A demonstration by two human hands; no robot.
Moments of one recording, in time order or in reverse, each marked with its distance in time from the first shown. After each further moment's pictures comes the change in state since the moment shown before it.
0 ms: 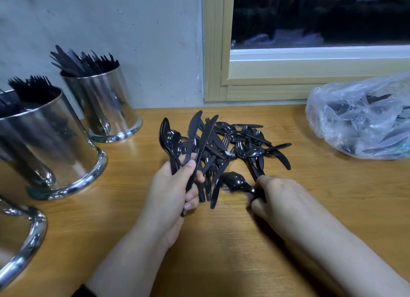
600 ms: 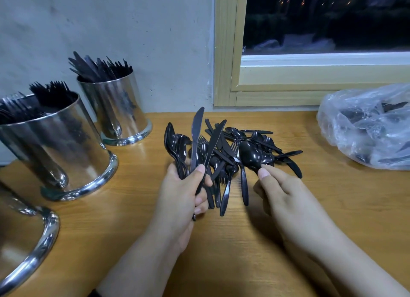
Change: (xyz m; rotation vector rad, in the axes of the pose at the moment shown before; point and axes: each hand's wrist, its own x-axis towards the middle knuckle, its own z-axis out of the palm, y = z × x) left_hand 0.001 0.002 0.002 -0.023 0.066 0.044; right_hand 0.004 -0.011 0.005 0.772 0.125 -0.126
